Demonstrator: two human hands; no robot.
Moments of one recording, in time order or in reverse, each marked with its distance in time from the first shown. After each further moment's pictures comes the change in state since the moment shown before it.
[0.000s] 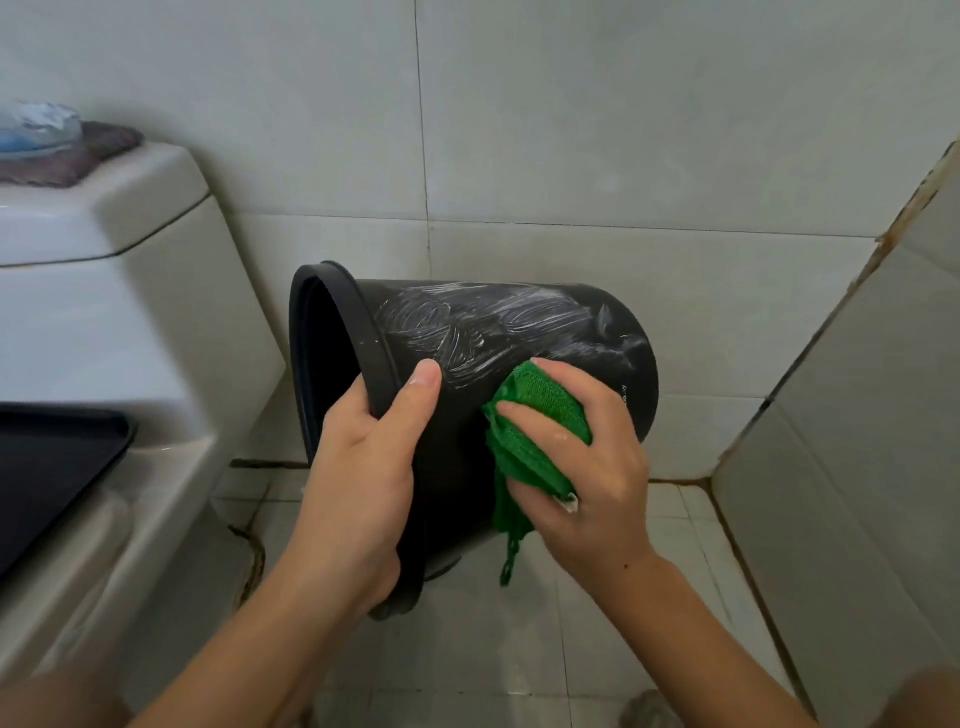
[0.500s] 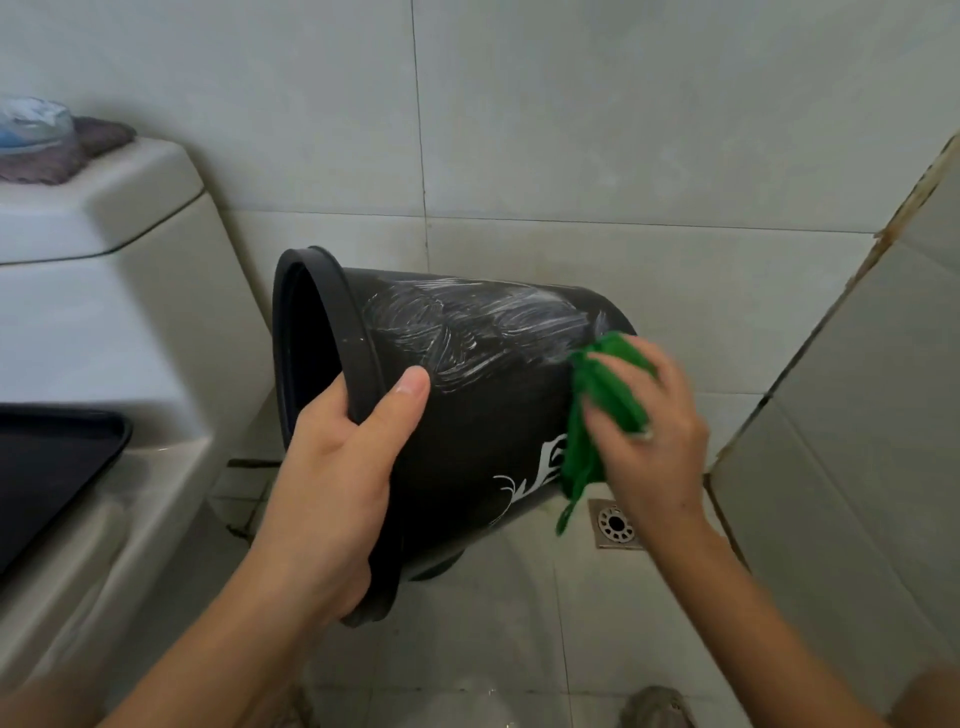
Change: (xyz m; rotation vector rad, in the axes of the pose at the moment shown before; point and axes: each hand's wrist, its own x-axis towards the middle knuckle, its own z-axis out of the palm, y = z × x) left_hand -0.003 0.007 -0.013 0.053 -0.061 0.012; right_hand 0.001 0.048 -0.010 0.018 0.061 0.347
